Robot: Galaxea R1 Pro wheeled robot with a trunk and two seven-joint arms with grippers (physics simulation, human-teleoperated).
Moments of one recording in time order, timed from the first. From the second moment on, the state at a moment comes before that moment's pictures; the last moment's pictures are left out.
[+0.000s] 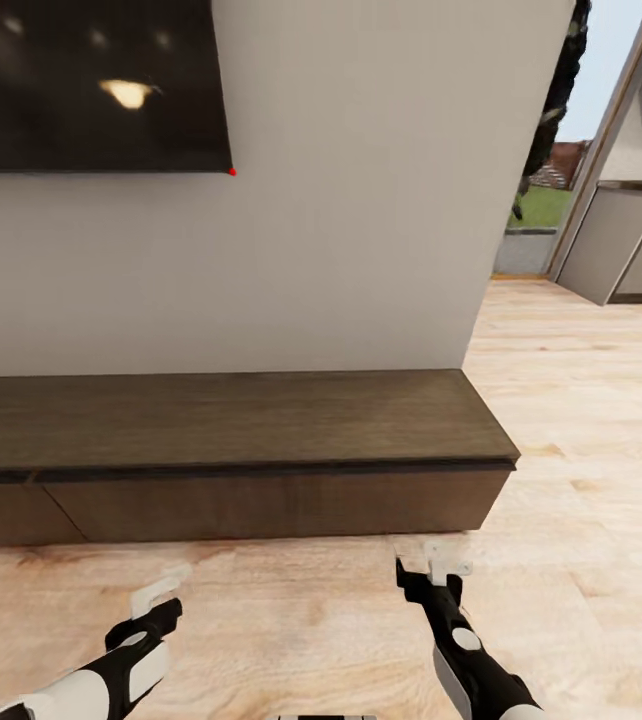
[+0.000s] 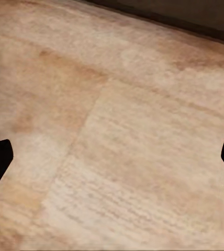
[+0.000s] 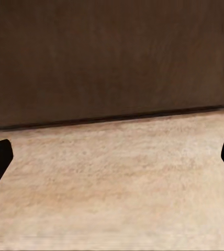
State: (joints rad) left arm -0.65 0.10 -1.00 -0.10 1.30 -0.25 0.35; right arm -0.50 0.07 -0.05 -0.43 0.03 -0.31 -0.07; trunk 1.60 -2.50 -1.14
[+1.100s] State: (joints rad) left arm -0.52 0.09 -1.01 -0.07 1.31 -0.25 0.29; right arm -0.44 0.07 -0.05 -0.18 0.02 -0.65 -0.07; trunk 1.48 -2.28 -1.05
